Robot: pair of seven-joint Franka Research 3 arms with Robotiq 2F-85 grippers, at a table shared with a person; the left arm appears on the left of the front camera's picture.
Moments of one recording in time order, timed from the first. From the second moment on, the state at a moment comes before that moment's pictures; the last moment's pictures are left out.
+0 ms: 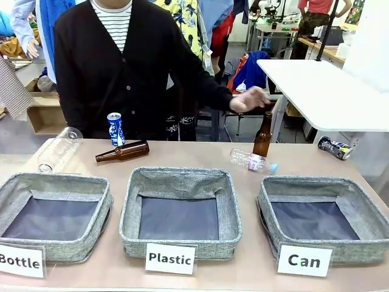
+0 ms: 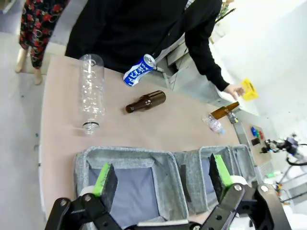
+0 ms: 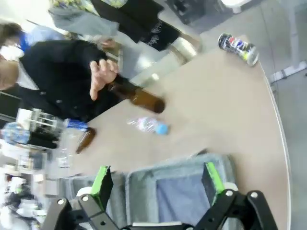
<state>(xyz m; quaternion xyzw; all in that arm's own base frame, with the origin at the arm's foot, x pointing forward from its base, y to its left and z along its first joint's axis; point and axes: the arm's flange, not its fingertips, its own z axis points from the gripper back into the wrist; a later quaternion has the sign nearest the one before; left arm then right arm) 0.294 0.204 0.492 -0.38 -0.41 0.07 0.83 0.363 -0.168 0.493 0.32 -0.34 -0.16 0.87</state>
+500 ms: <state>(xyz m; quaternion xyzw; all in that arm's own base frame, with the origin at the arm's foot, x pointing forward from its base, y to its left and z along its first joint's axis) 0.295 0.204 0.492 -0.38 -0.41 0.07 0.83 0.532 -0.138 0.440 0.06 -0.27 -0.05 0.96</state>
